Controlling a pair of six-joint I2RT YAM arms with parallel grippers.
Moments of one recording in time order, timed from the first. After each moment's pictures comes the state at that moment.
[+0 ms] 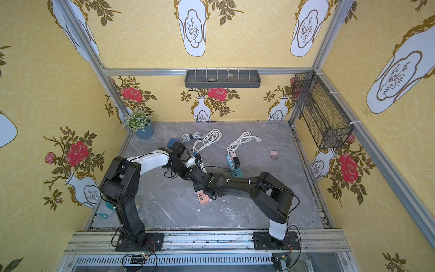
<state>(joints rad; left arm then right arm) -0.41 1.88 1.18 -0.73 0.64 0.35 1.15 1.79 1.08 -0.20 0.35 0.56</state>
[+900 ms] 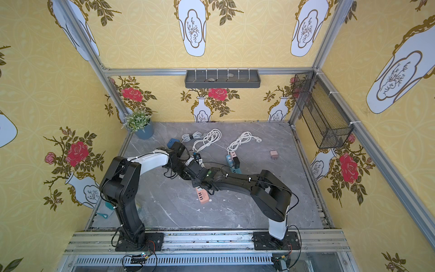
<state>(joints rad) -0.41 1.88 1.18 -0.73 0.63 0.35 1.13 1.82 1.23 -0.38 0.32 0.60</state>
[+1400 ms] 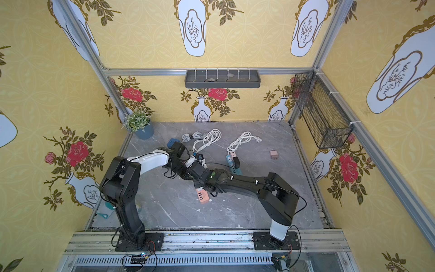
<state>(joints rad) -0.41 1.88 1.18 -0.72 0.63 0.35 1.14 1.72 1.16 -0.37 0.32 0.62</state>
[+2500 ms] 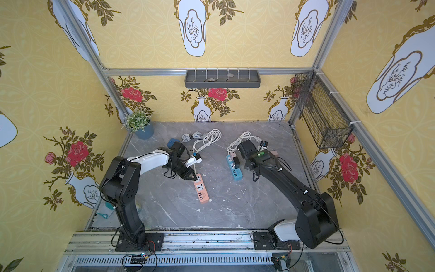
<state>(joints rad) -0.41 1.88 1.18 -0.72 0.63 0.35 0.54 1.40 1.12 -0.99 0.53 0.80</state>
